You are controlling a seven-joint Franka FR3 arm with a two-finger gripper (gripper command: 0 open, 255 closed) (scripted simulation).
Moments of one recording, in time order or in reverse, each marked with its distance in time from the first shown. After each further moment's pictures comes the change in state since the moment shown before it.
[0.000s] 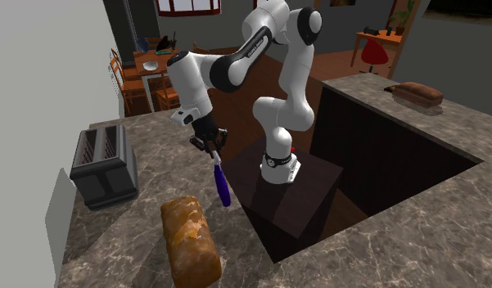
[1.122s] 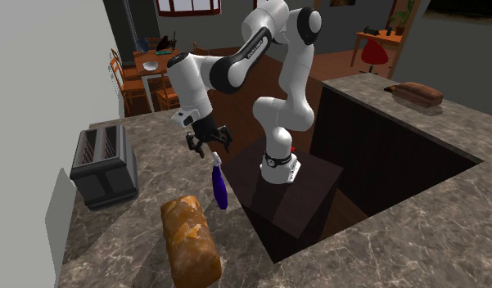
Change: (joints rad) arm 0.000 0.006 -0.004 -0.007 -0.001 0.012 -0.003
